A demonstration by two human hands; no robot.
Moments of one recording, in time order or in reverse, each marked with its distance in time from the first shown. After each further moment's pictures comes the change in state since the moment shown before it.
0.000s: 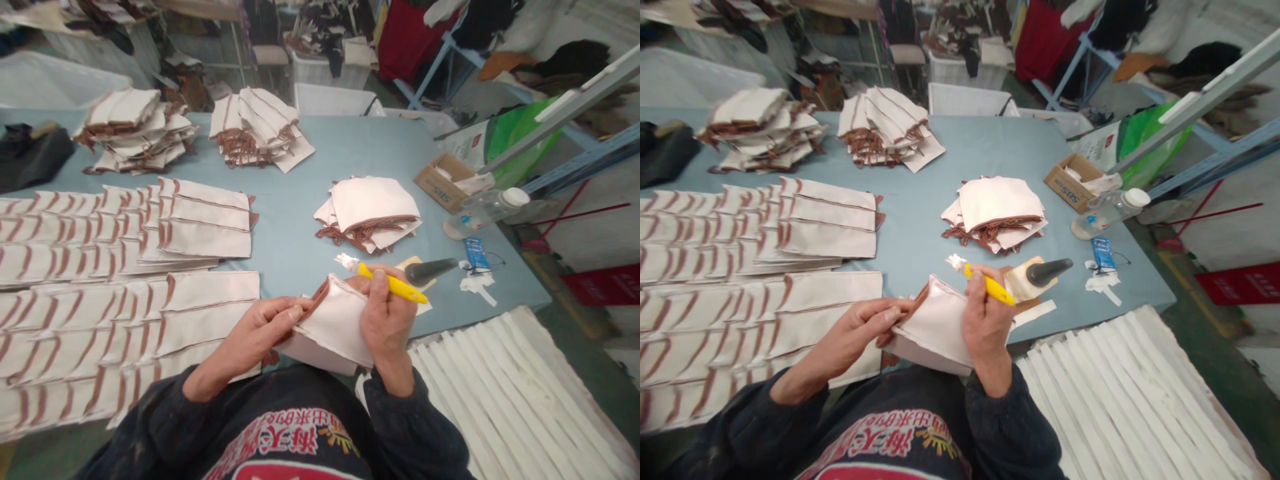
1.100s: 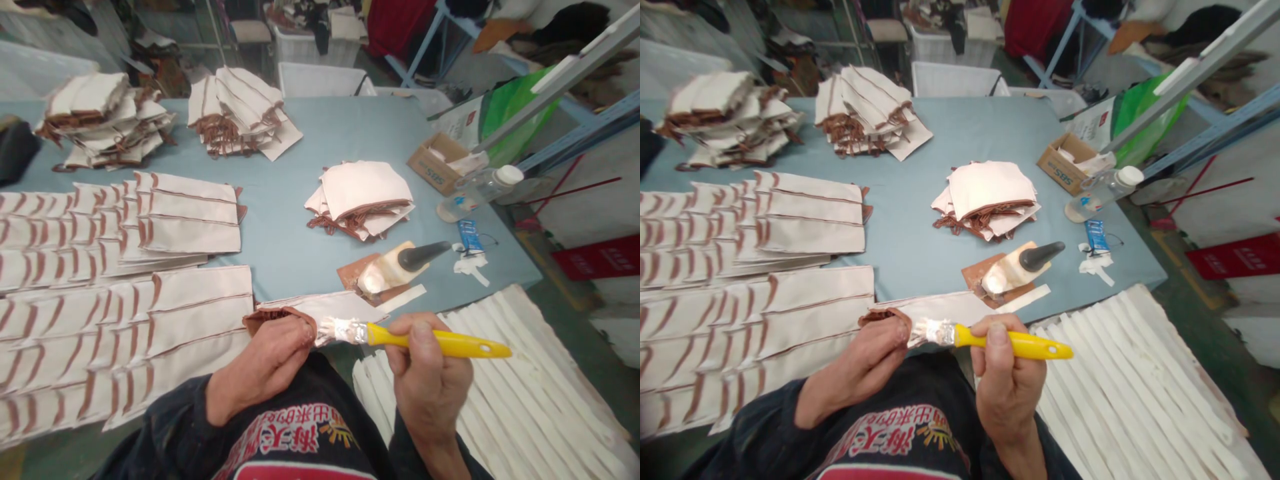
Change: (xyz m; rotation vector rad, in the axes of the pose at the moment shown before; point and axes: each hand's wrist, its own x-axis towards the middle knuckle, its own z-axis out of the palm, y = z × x) left_hand -0.004 -0.024 0.026 0.746 -0.087 0.763; right_hand -0.037 -0.053 -0.066 0.317 -0.044 0.286
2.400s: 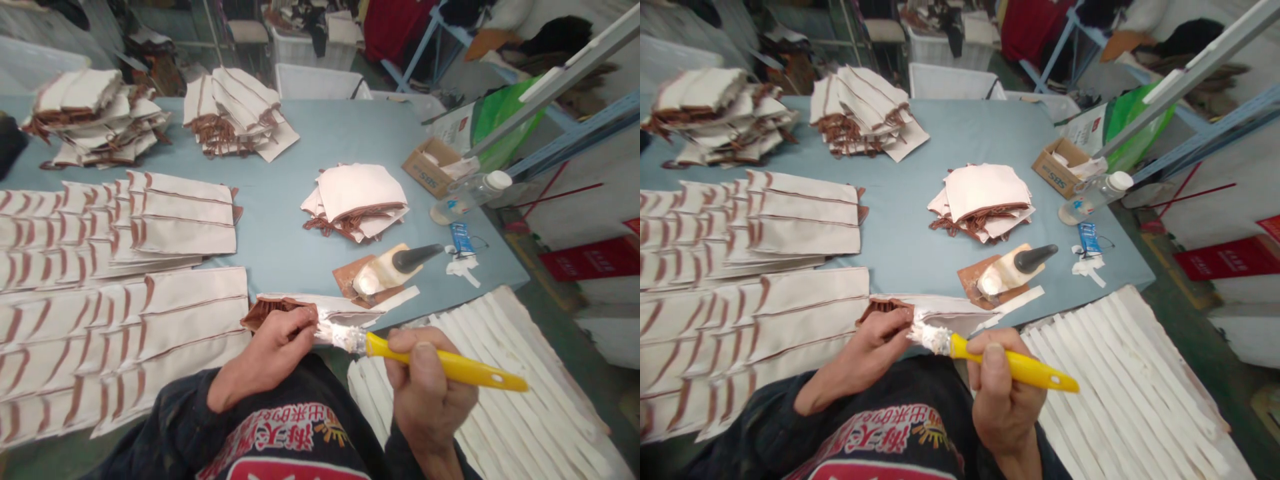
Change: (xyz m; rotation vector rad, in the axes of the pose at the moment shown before) left_hand 0.028 0.008 0.001 -0.360 -0.032 -0.407; right_hand -0.007 0.009 -0.011 0.067 -0.018 -0.129
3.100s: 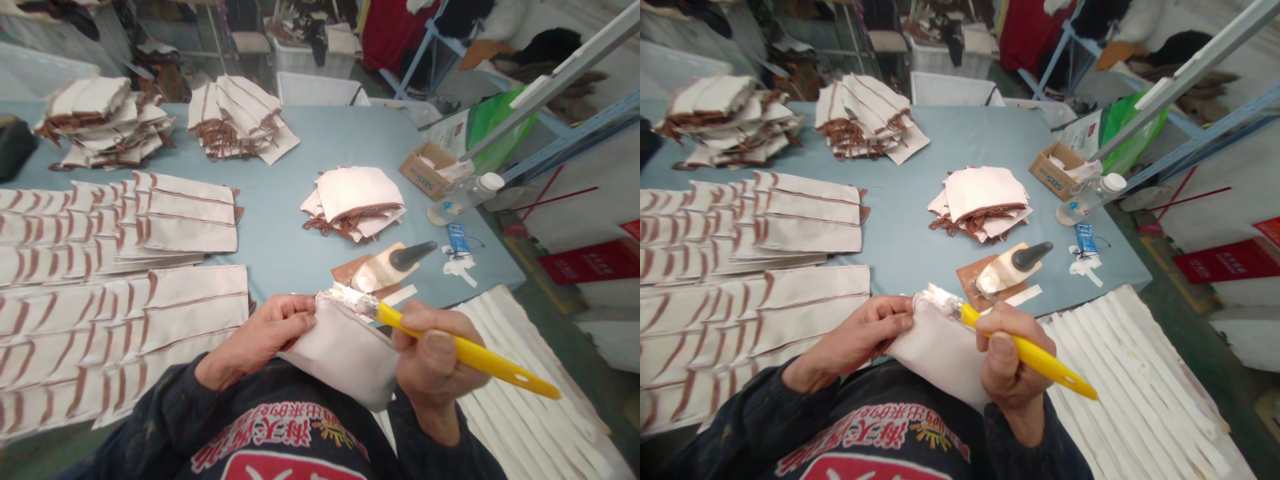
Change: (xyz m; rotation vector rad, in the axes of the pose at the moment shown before) left_hand 0.003 0.009 -0.004 -0.668 -0.107 -0.485; right_hand 0.026 0.014 -0.013 -0.100 -0.051 -0.403
